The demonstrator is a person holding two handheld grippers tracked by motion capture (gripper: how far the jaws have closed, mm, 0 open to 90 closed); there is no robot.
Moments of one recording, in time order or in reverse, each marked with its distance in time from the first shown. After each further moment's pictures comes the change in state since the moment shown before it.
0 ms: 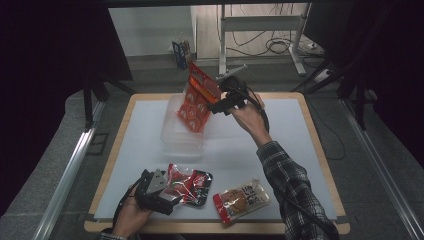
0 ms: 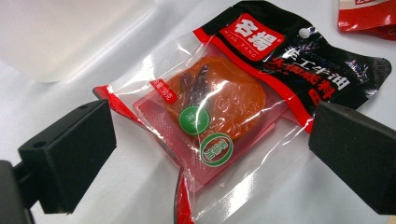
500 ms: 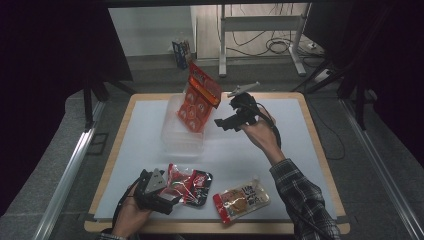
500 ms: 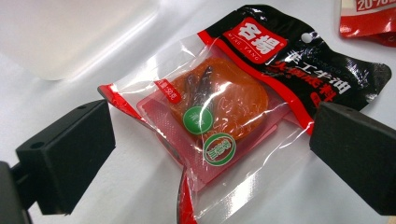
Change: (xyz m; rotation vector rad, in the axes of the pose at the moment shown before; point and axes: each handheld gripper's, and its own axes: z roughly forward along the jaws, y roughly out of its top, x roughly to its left) left arm 0.002 -0.002 -0.002 -0.017 0.001 -0.028; right arm 0.007 -0.050 -0.021 0.011 0.045 0.015
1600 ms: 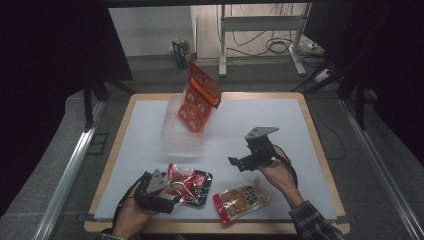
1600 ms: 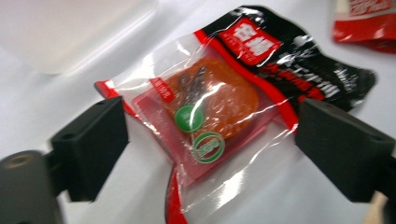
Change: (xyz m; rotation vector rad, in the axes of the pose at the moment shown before) left arm -0.006 0.006 -0.006 0.022 -0.009 -0.031; right arm 0.035 -0.113 -0.025 -0.015 0.053 0.034
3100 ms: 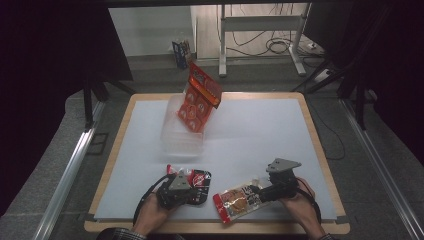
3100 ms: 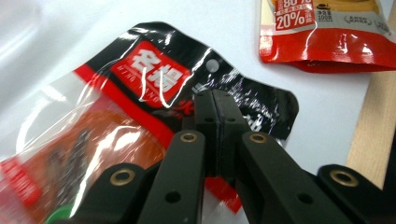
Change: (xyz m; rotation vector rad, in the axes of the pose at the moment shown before) left arm -0.021 0.025 0.040 0.049 -0.213 0.048; right arm 0.018 -0.089 -0.041 0.066 -0.116 -0.020
